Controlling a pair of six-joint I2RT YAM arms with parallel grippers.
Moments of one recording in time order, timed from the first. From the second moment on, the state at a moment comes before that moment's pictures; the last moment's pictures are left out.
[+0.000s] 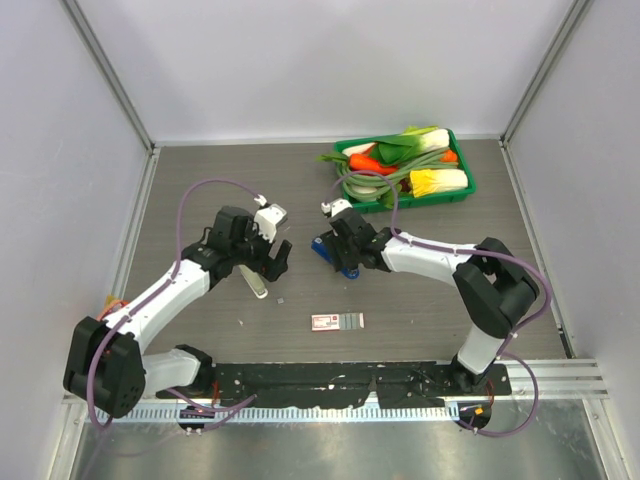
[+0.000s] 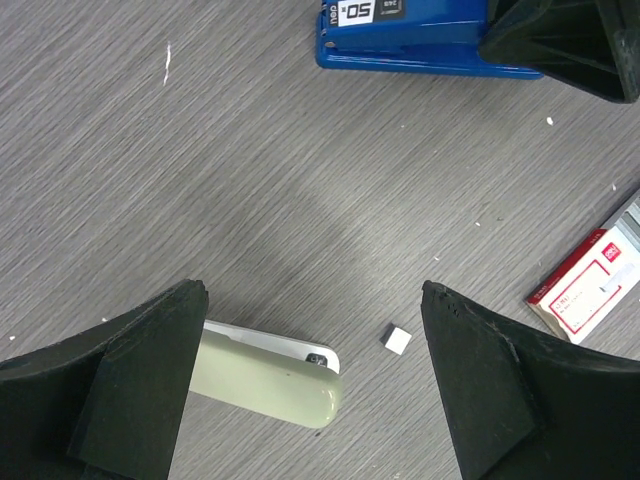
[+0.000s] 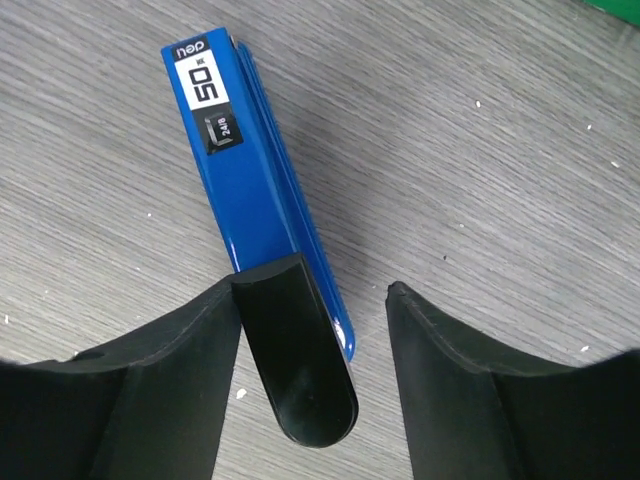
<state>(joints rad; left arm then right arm) -0.43 1.20 0.77 -0.32 0.25 0.16 0.77 1.71 1.04 -0.22 0.22 0.19</state>
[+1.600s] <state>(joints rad) -0.45 1.34 0.77 -0.22 0.67 0.15 0.98 1.43 0.70 0.43 0.38 0.72</state>
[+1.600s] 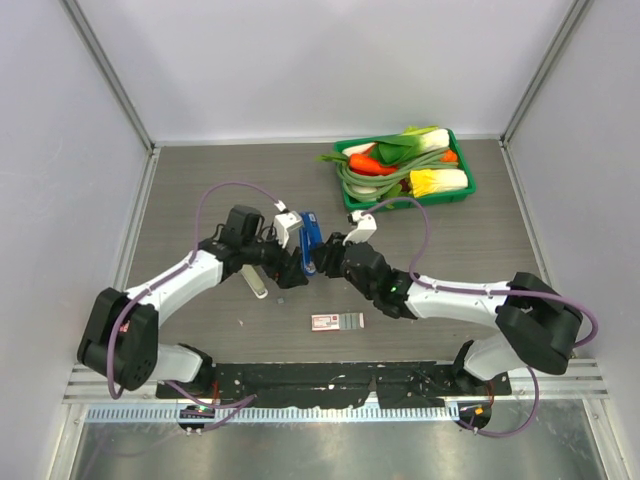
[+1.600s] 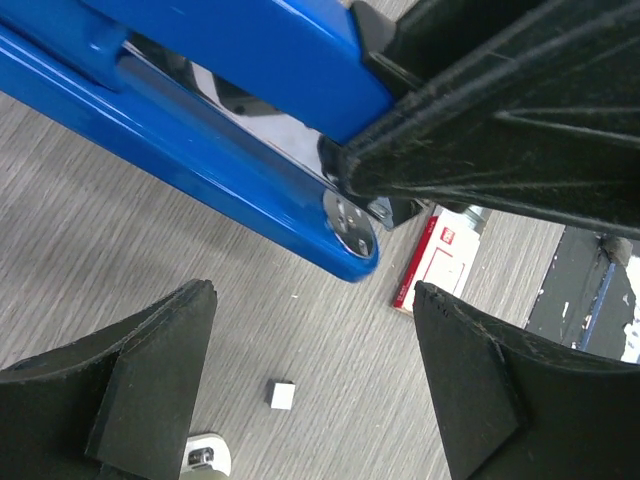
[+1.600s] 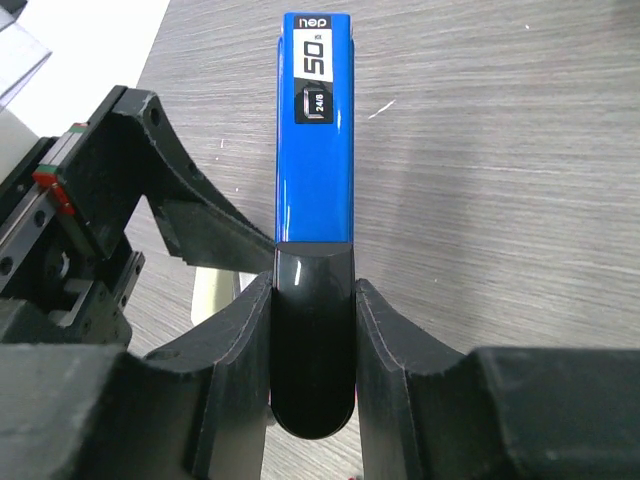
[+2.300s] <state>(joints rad) -0.45 1.42 0.77 -0.15 0.68 0.12 0.99 1.39 0.64 0.51 0.36 0.81</state>
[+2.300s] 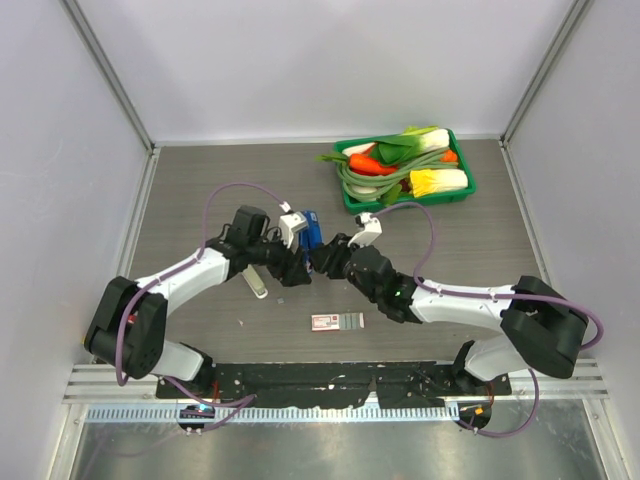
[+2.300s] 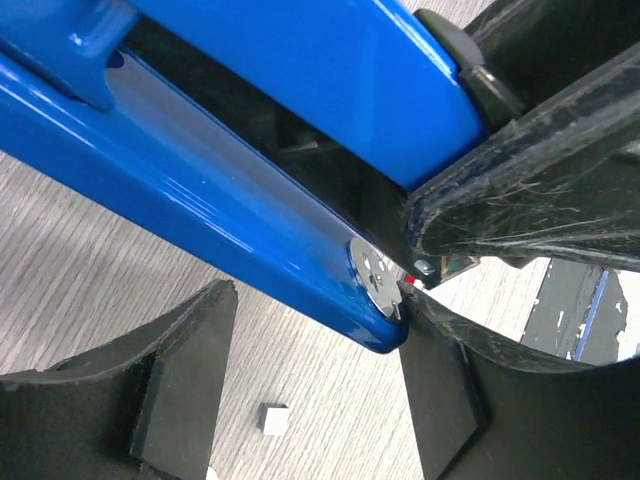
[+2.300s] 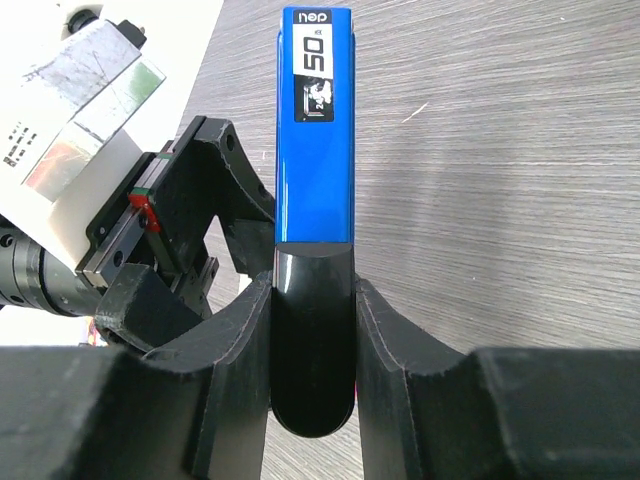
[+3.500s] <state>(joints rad) -0.69 1.44 0.74 0.02 0.16 0.37 0.99 0.84 0.45 0.03 0.25 0.73</state>
